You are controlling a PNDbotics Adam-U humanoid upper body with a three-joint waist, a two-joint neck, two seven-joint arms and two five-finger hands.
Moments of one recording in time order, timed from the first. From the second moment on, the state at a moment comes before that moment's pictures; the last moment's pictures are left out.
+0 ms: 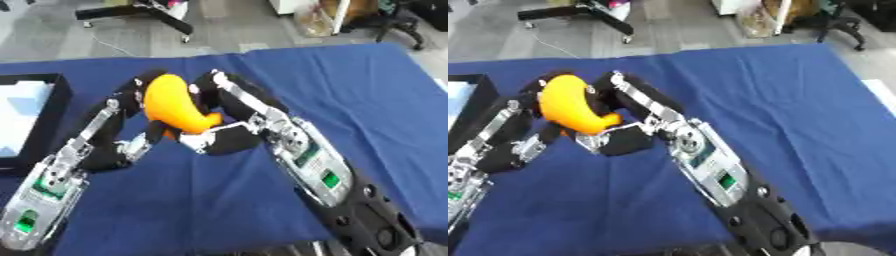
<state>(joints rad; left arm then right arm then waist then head) -0.41 0.33 -0.38 -1.66 -0.02 -0.18 -0.24 -0.53 -0.13 0.48 -1.78 0.05 0.05 0.21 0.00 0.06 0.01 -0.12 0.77</state>
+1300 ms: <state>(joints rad) -0.41 0.31 -0.41 -1.66 0.10 -0.19 -0.28 -0.53 -0.13 0.49 -1.77 0.03 0.07 0.21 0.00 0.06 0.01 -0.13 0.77</state>
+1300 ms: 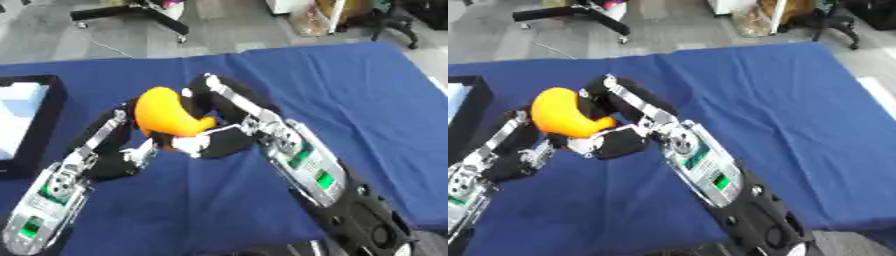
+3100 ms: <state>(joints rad) -0.34 0.46 -0.15 -1.59 0.06 -0.13 0.19 -0.47 -0.14 0.35 -1.87 0.29 -0.07 0.03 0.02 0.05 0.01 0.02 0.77</state>
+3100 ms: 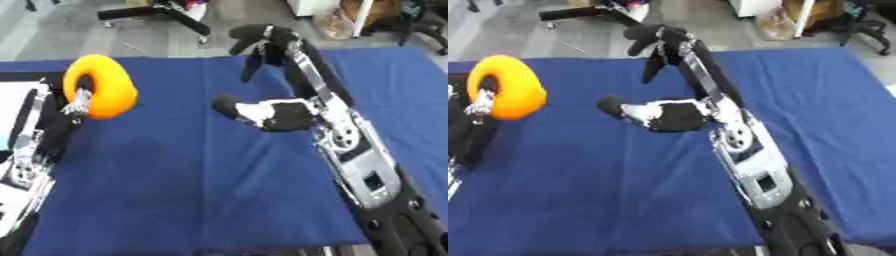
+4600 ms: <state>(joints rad) -0.46 0.70 0.05 -0.99 -0.61 0.19 0.12 -0.44 -0.16 0.37 -1.84 0.28 -0.09 0.08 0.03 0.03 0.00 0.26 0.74</state>
